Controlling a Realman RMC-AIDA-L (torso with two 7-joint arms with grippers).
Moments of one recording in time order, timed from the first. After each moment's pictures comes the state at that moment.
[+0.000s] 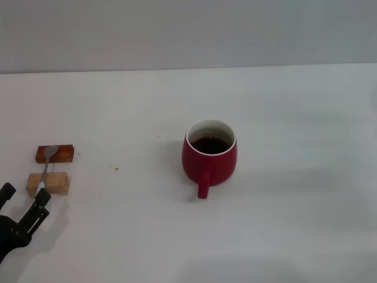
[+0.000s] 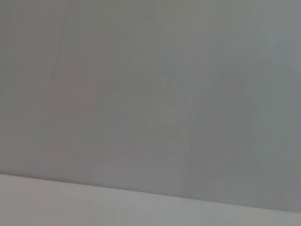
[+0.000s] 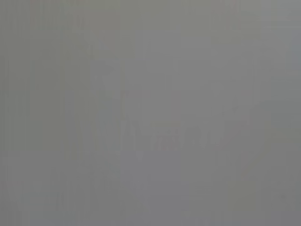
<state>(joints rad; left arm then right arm) -0.12 -2.07 1.57 0.02 0.25 1.52 -0.54 0.65 2.08 -0.35 -0.09 -0.76 -1.20 0.26</state>
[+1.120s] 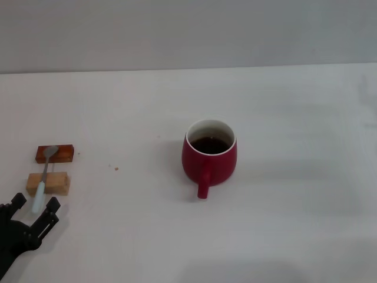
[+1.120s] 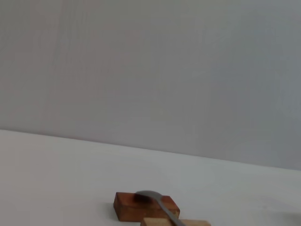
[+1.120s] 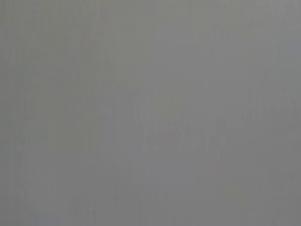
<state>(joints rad) -0.14 -2.07 1.59 0.02 0.25 1.37 -0.54 0.70 2.07 -0.37 -0.09 -0.77 -1.16 0.25</state>
